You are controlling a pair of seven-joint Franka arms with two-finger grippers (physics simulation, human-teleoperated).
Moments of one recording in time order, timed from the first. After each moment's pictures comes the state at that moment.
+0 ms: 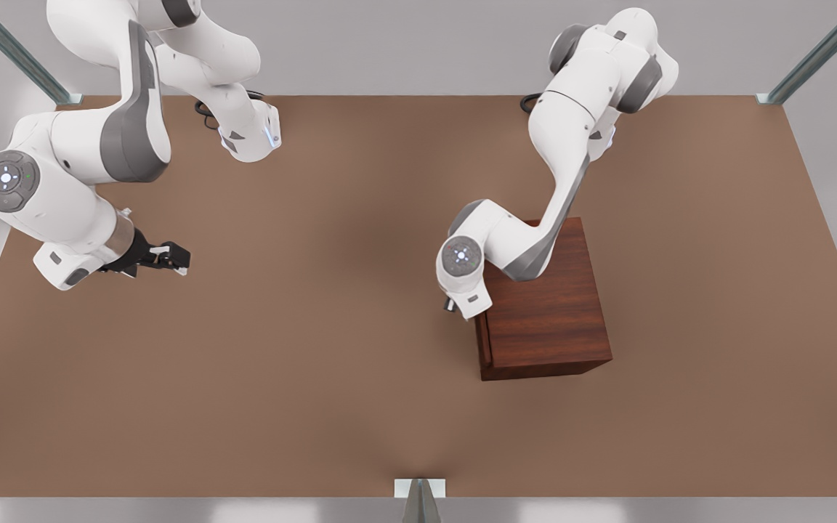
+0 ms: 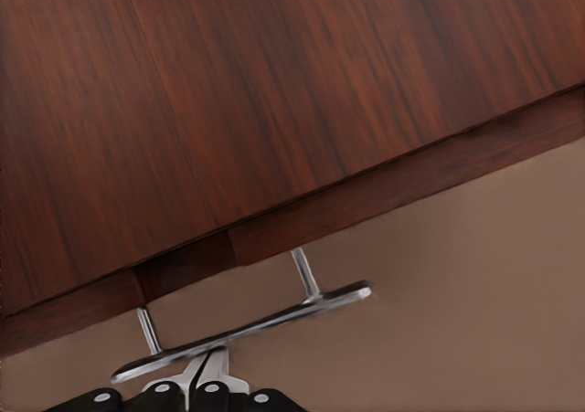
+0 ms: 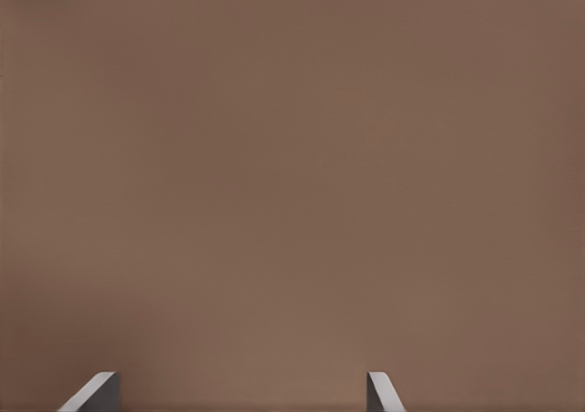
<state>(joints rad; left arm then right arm) -0.63 0.69 -0.02 -1.31 -0.03 1.84 -1.89 0.15 0.21 -0.04 -1.37 0.00 1.54 0.04</state>
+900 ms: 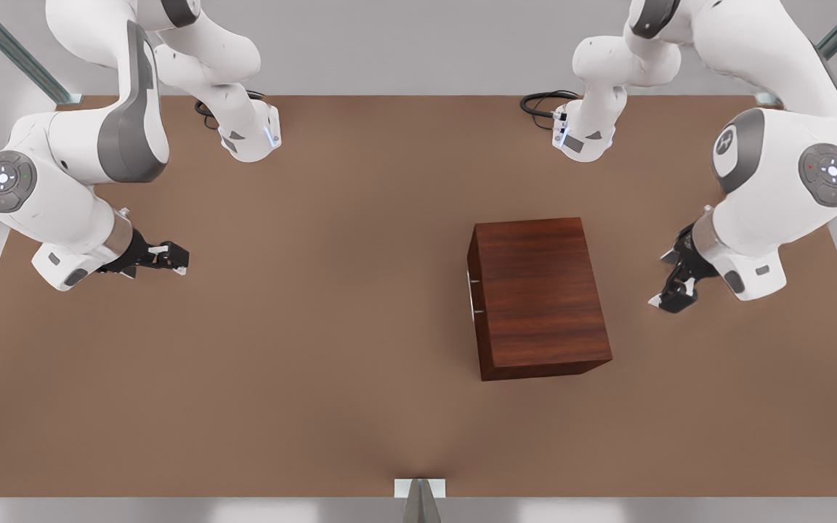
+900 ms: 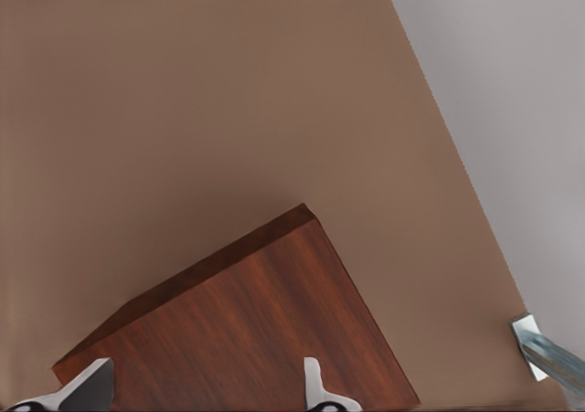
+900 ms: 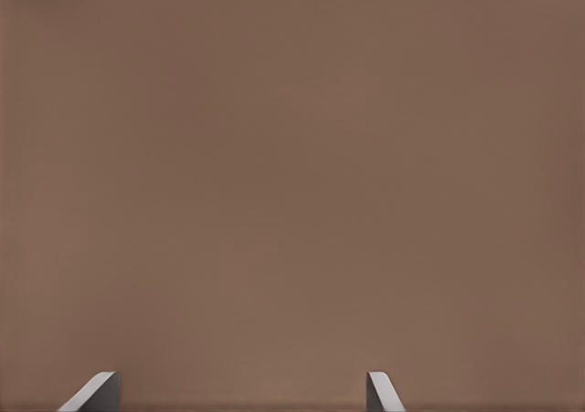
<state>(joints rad) -0.10 0.25 -0.03 -1.24 -0.04 1.52 -1.20 0.14 0.21 -0.04 -1.37 0.01 1.54 0.02</state>
